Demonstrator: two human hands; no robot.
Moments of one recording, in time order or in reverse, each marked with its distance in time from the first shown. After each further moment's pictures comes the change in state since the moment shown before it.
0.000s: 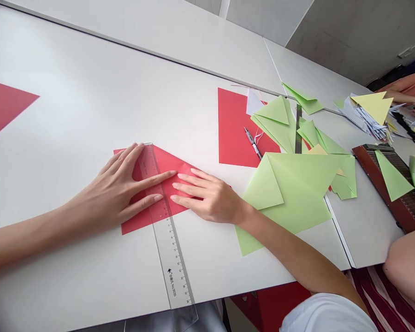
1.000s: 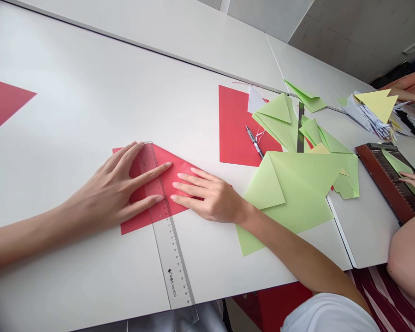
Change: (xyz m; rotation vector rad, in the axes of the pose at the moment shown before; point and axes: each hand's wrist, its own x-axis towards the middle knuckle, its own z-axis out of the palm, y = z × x) left_hand 0.002 0.004 -0.004 0.058 -0.031 -0.051; right_hand 0.001 0.000 0.000 -0.019 0.003 -0.012
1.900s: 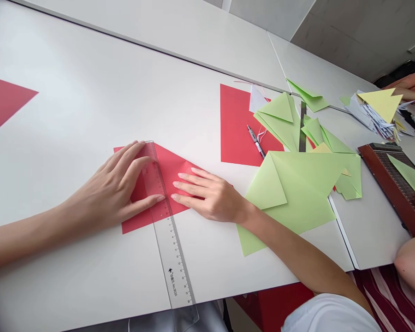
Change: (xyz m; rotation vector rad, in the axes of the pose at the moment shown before) left_hand 0.000 -0.001 0.006 -0.043 0.108 0.005; right_hand 0.001 0.001 0.000 -0.003 0.000 -0.007
